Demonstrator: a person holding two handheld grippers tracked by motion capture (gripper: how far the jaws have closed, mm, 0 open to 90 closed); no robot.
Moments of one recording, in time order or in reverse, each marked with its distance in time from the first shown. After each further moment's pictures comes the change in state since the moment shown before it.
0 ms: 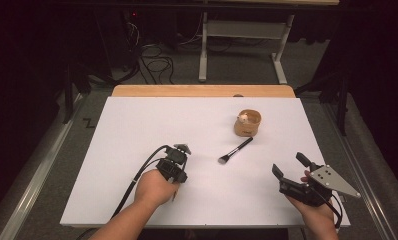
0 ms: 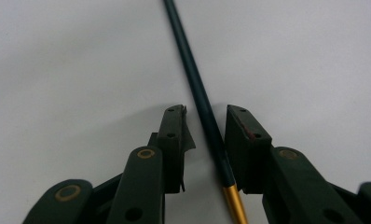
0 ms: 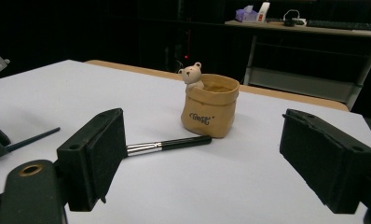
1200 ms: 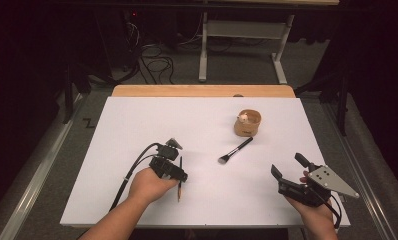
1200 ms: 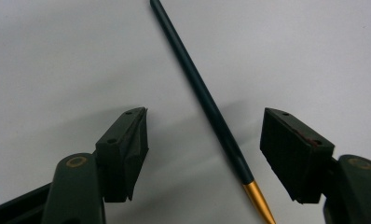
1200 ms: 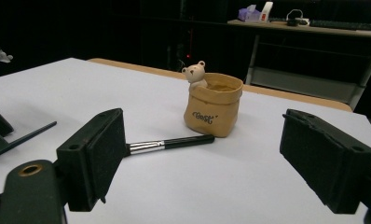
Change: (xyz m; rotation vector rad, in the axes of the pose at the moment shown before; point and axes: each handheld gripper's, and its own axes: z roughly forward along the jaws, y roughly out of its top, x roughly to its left) left arm 0.027 -0.002 0.000 -0.024 -0.148 -0.101; right arm 0.002 -0.001 0.001 0.005 0.008 -0.007
